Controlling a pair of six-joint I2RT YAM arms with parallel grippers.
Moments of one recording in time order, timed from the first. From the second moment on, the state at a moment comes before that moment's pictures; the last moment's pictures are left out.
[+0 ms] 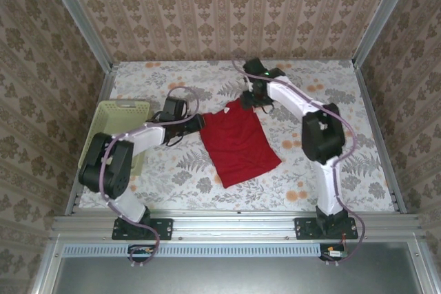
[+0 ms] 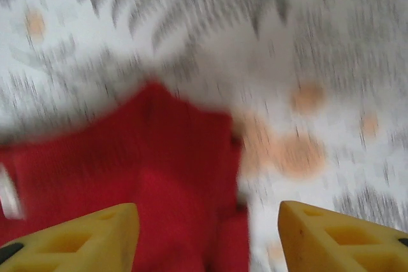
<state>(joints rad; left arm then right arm) -0.43 1.61 0.87 -0.09 0.17 -0.58 0.39 2.06 1.75 -0.87 0.06 0.19</state>
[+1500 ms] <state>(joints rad) -0.86 1.49 0.62 -0.09 0.04 -0.82 0.42 1.21 0.64 -0.56 -0.11 0.59</state>
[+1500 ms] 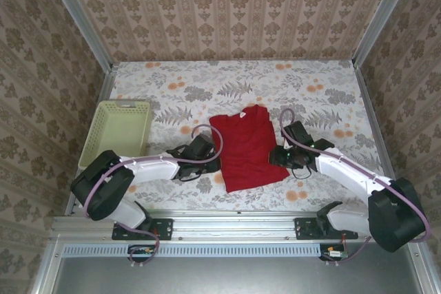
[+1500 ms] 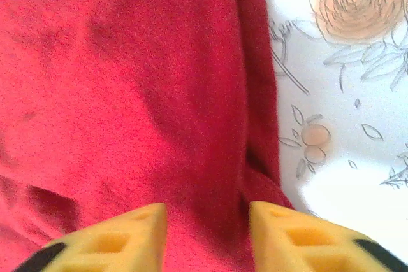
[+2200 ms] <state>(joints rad) -0.79 2.05 1.39 -0.18 0.23 -0.57 0.52 1.14 0.58 -0.63 -0.03 0.74</state>
